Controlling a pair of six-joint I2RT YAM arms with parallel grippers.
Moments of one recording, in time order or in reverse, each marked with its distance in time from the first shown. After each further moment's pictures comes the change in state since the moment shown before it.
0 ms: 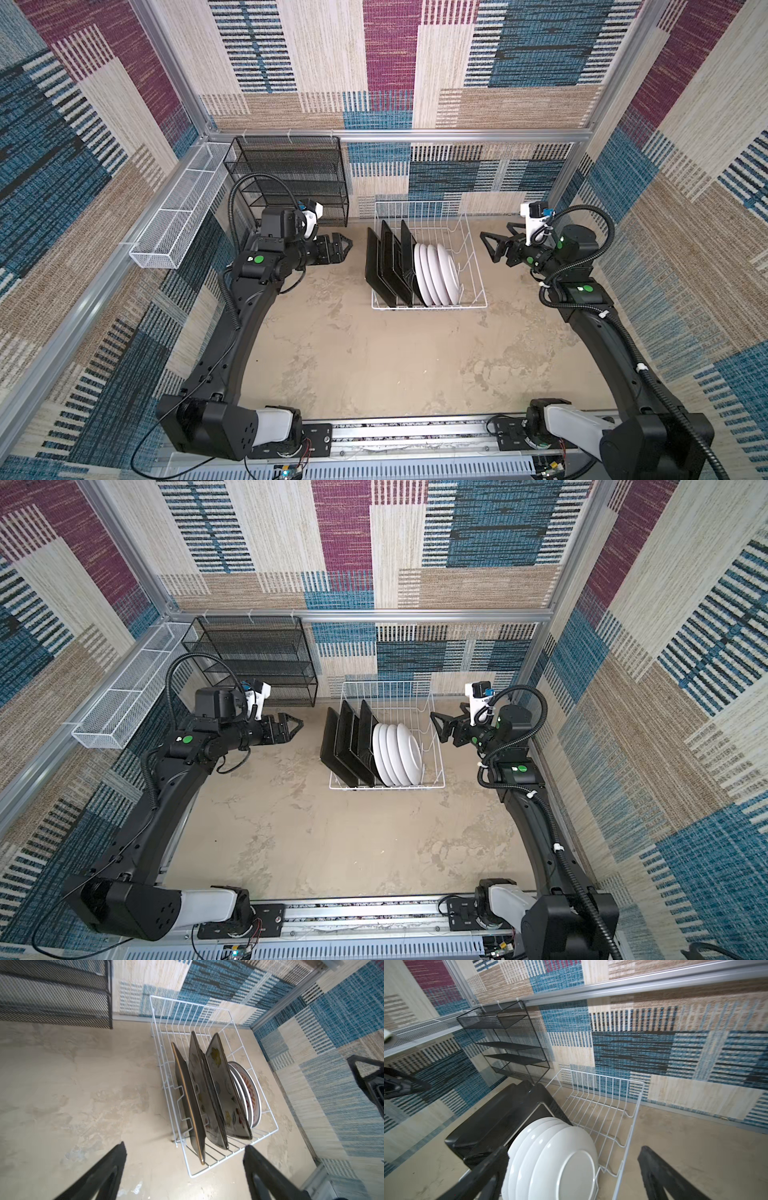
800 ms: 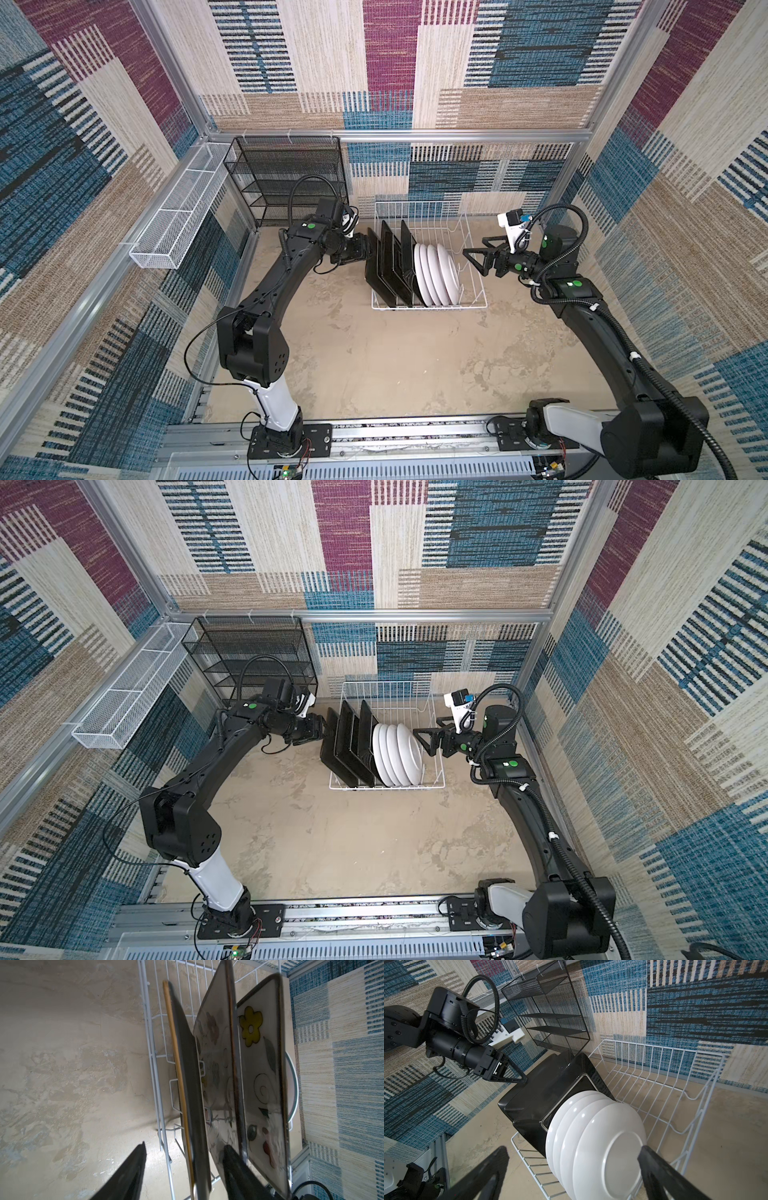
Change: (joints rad) left arm -0.120 0.420 0.248 -0.143 -0.023 -0.107; right arm 0.067 0.040 -0.006 -0.089 -0.162 0.006
